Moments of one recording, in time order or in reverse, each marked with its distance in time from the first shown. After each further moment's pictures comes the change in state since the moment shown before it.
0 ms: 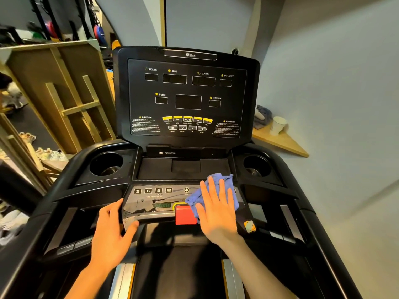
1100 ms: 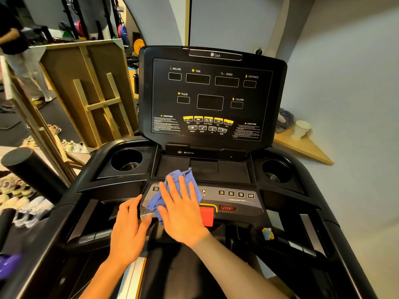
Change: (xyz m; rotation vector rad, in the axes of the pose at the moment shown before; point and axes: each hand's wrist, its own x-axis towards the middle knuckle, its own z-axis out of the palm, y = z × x) left_hand -0.001 -0.009 0.002 -0.073 0.023 0.076; right_hand 0.025 -0.121 0.022 0.055 0.019 -0.378
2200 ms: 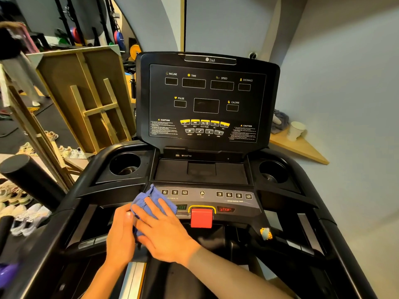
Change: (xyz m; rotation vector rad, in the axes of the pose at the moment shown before) left_hand -0.001 -0.001 -0.006 -0.459 0.112 -0.086; right_hand -0.018 -0.032 0.004 0.076 -0.072 -0.379
